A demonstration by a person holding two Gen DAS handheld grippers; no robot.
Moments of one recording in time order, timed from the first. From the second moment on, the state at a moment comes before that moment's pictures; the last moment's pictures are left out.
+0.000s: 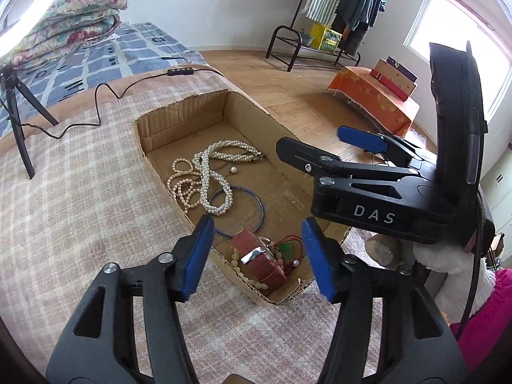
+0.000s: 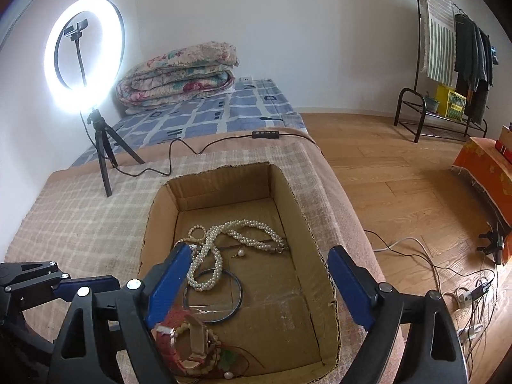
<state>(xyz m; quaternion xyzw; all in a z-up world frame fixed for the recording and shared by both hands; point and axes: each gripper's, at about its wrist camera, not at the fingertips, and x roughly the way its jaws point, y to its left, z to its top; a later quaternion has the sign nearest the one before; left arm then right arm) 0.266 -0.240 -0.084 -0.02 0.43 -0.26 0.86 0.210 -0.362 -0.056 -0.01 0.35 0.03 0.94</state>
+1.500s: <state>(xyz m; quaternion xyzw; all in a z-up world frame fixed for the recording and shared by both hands) 0.177 -0.174 0.006 0.00 0.34 -0.24 0.91 0.136 -0.323 0.022 0.00 0.29 0.00 0.96</state>
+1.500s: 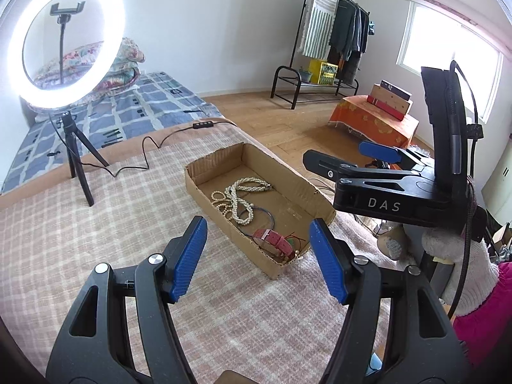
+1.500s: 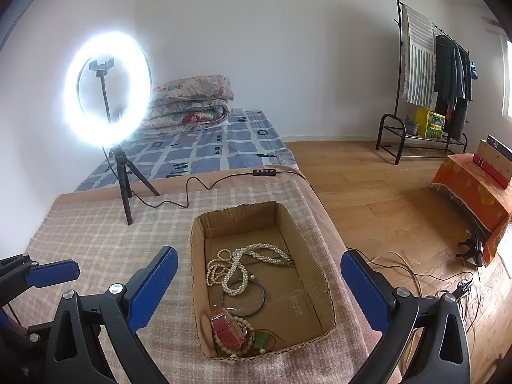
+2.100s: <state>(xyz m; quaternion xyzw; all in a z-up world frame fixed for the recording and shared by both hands) 0.128 -0.137 0.028 0.00 0.30 -0.23 0.93 0.085 -0.299 0.043 0.01 0.27 0.00 0.96</state>
